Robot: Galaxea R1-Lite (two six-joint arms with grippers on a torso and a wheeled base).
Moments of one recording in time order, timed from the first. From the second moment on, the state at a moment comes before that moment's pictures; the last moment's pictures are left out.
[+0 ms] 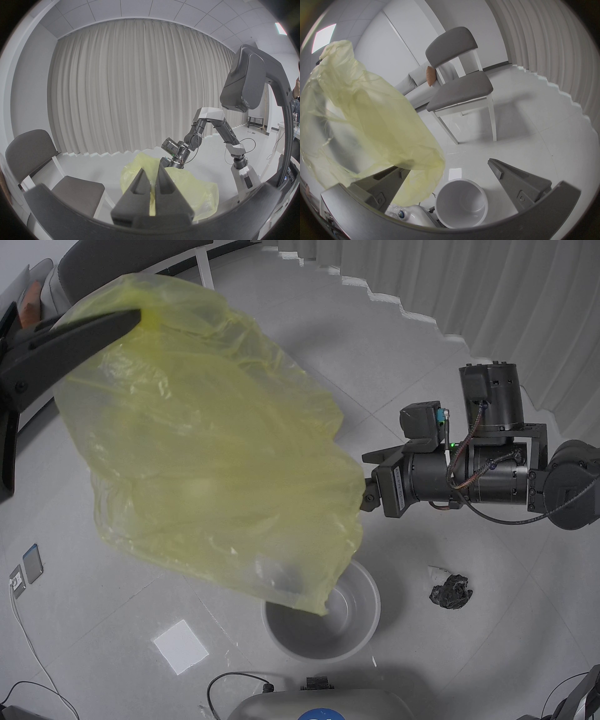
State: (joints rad) left arm -0.65 1.09 -1.15 -0.04 -0.42 0.53; right arm 0.63 1.76 -1.25 -0.19 0.25 -0.04
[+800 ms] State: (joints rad) left arm -0.65 1.09 -1.15 -0.07 -0.42 0.53; right arm 0.62 1.71 -1.11 -0.20 0.28 0.01
